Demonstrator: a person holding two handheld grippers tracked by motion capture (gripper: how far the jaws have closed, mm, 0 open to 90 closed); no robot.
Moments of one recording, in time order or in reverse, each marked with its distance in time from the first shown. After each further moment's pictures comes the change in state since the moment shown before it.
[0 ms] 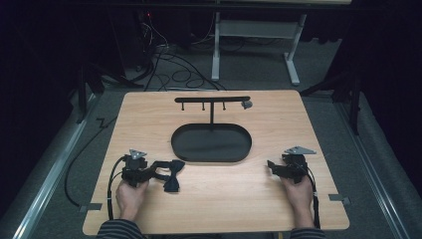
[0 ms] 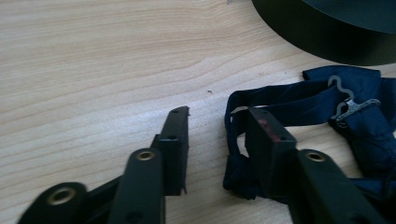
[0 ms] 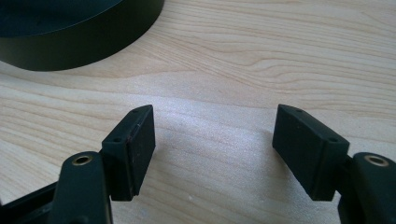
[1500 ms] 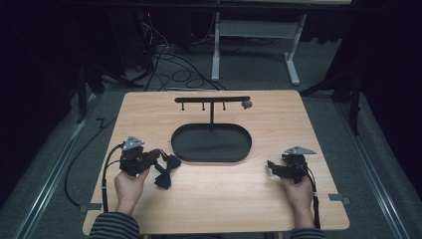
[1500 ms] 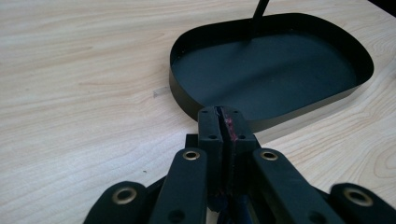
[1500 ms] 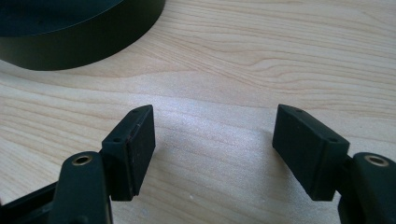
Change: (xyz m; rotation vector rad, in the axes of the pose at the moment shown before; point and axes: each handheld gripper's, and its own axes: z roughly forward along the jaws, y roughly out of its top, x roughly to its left) left arm -0.009 0.043 -0.044 -0.173 -0.227 0.066; right arm 0.000 0.000 0.000 0.002 0.002 -0.001
